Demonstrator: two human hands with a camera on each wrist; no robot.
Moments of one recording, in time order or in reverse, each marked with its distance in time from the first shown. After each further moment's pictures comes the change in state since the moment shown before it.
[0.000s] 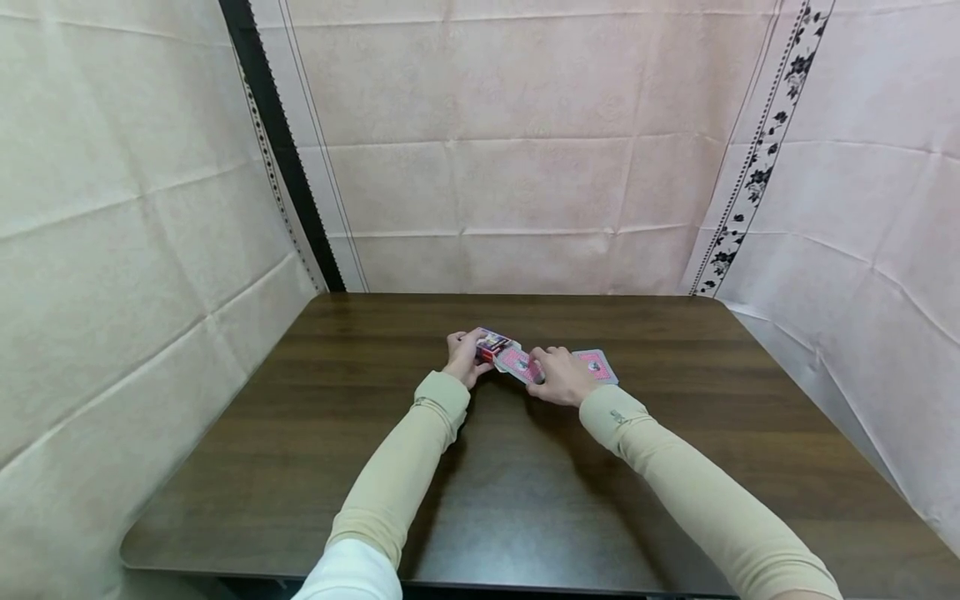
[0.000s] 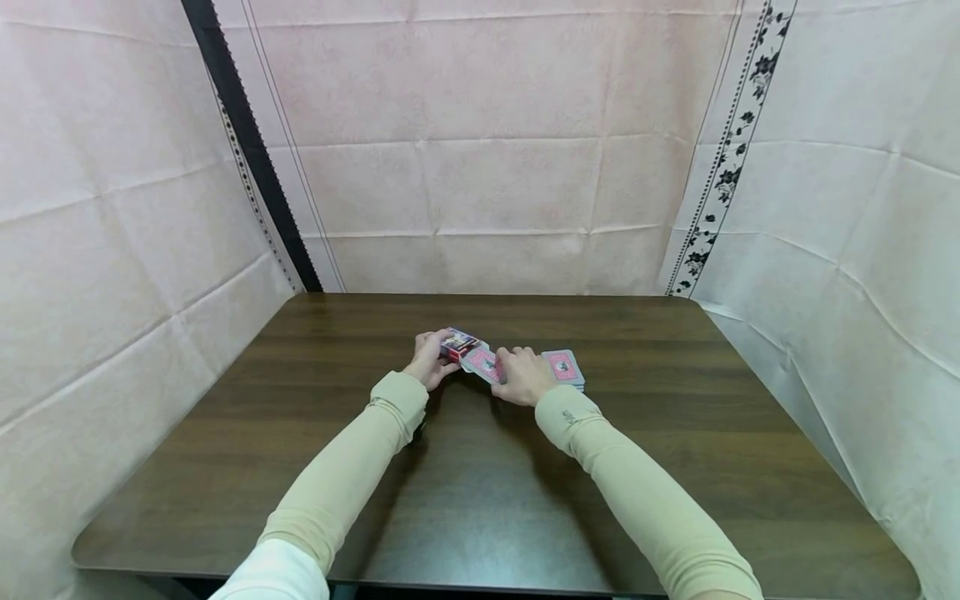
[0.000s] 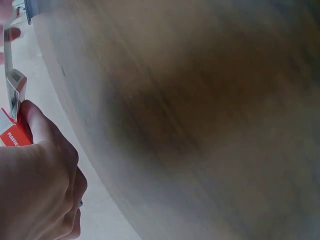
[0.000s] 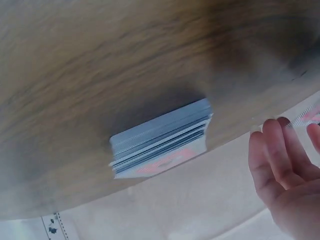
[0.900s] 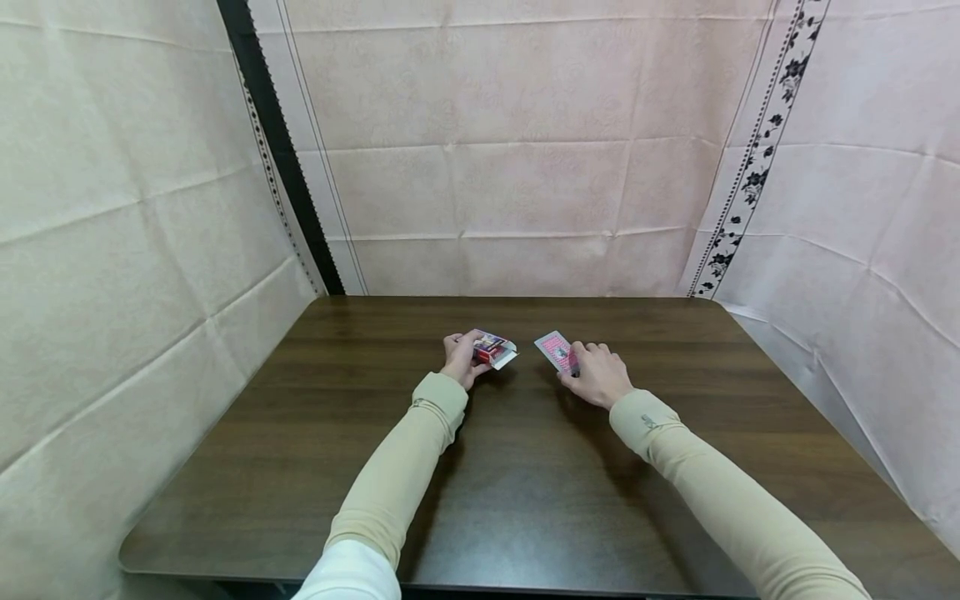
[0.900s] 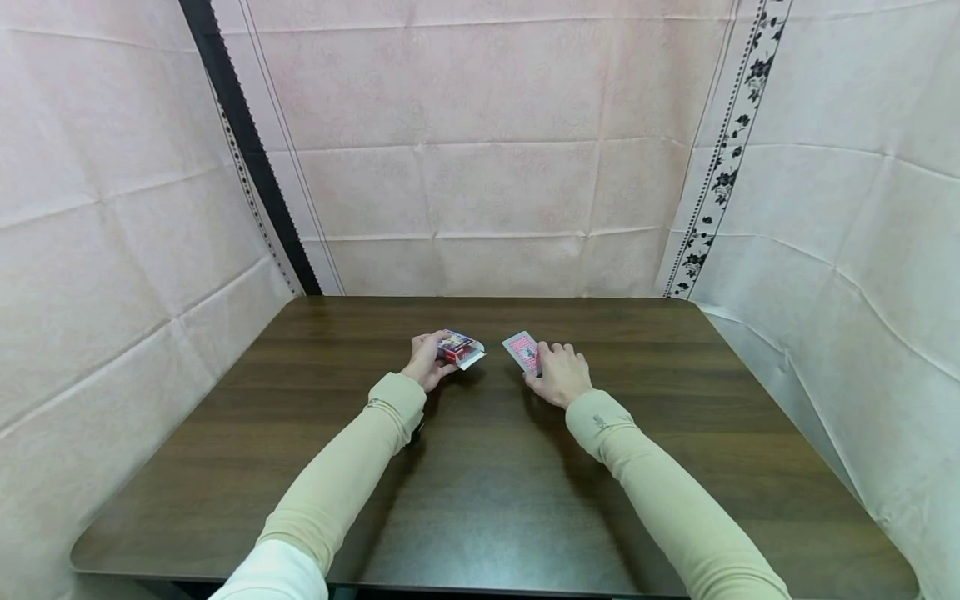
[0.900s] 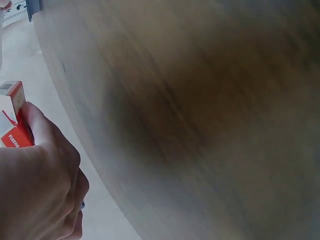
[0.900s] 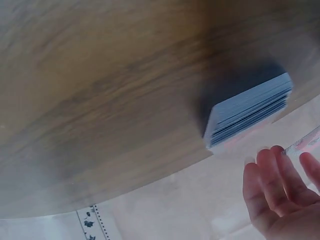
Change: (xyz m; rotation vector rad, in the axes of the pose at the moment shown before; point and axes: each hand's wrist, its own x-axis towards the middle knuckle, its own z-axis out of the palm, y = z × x) left_hand -0.004 0.005 -0.002 -0.007 -0.003 -0.016; right_hand -0.022 0.047 -0.006 -0.090 0.181 0.123
